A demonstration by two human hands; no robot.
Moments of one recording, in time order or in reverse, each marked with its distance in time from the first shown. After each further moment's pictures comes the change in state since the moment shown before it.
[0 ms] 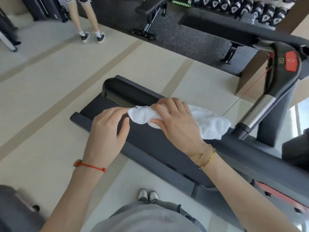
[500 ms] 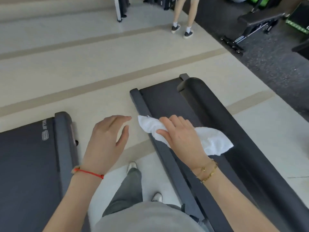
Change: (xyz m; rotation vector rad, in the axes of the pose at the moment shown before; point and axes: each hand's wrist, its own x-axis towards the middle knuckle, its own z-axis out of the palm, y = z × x) left_hand -0.109 -0.054 -0.056 0.214 0.197 -0.508; right_hand 0.052 -0.098 0.067 0.040 -0.319 -0.462
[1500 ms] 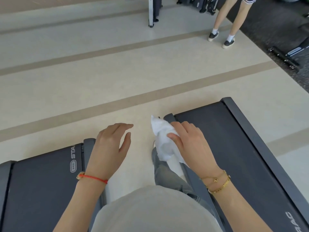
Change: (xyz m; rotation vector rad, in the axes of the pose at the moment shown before) left_hand 0.293 -0.304 -0.070 0.034 -0.036 -0.188; right_hand 0.425 -0.098 0.045 0.182 0.109 -0.045
